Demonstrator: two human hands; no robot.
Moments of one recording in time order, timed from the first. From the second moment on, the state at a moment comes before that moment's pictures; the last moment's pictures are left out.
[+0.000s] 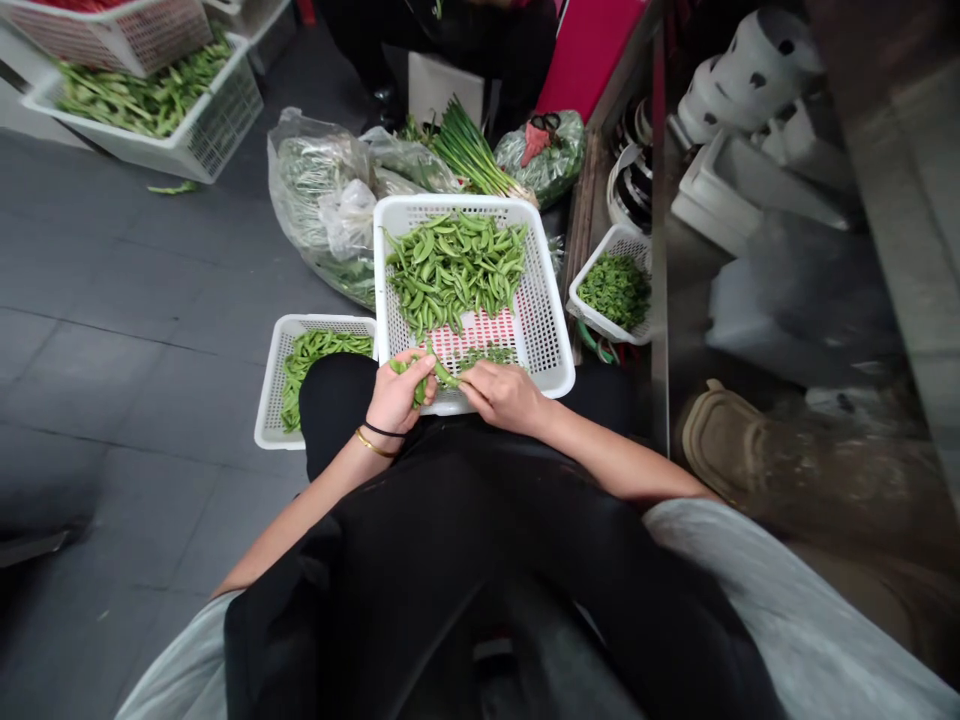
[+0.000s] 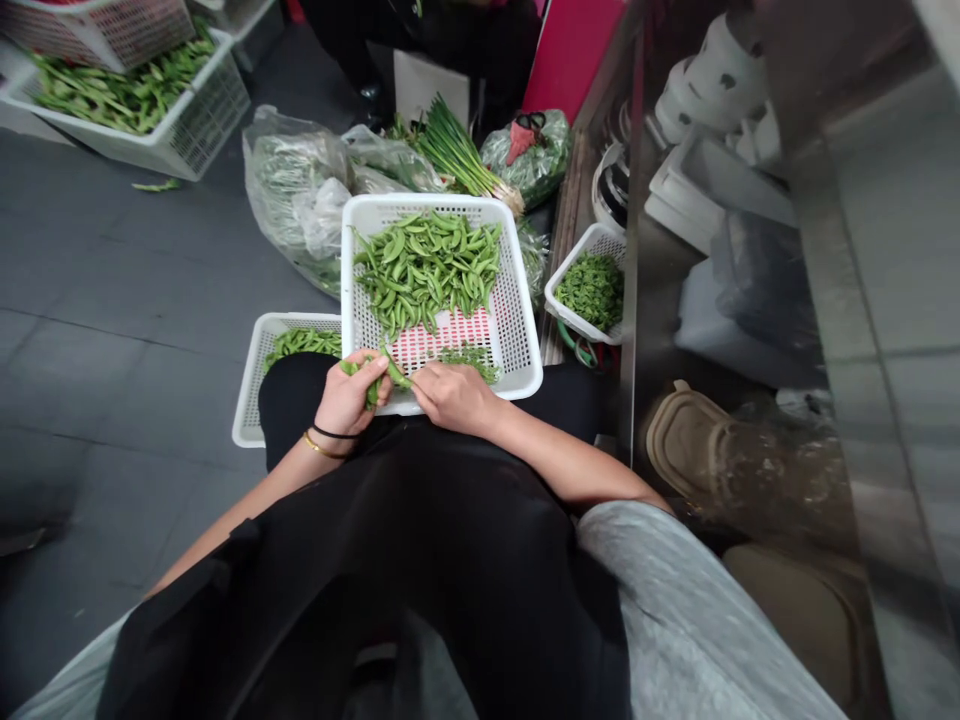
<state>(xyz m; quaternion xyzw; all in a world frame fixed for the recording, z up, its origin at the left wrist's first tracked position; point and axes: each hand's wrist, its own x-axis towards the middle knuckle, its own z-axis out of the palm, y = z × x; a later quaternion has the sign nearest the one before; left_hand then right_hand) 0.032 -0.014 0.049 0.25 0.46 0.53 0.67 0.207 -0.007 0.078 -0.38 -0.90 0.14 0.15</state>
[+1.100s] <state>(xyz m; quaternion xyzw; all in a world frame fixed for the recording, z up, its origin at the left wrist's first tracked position) 0.024 -0.028 0.083 0.57 0.47 0.40 0.54 0.199 0.008 0.077 -0.35 -0.76 0.50 0.20</state>
